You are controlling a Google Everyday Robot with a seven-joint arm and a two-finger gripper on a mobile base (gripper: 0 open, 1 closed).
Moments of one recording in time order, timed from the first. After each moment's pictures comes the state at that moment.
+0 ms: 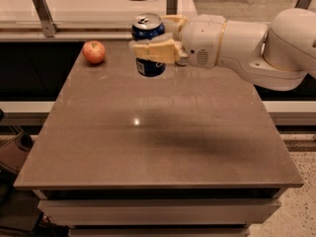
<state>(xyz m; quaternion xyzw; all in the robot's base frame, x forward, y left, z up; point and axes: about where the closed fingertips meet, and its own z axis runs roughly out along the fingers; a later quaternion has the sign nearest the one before) 0.548 0.016 1.027 -0.46 0.56 0.32 0.61</state>
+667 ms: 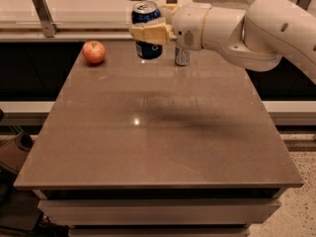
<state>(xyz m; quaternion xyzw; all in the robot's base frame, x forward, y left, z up) 0.627 0.022 1.025 -0.43 0.59 0.29 0.62</state>
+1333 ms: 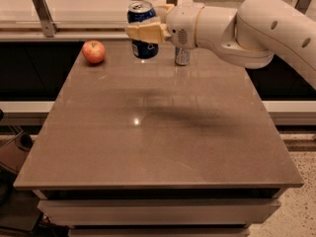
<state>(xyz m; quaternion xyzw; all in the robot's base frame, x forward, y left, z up) 0.637 0.031 1.022 -0.42 0.60 0.30 0.61</state>
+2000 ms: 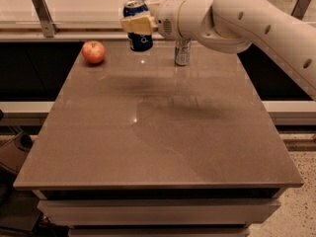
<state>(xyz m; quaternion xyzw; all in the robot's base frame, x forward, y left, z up) 0.703 0.050 1.006 -0.39 0.65 0.27 0.59</state>
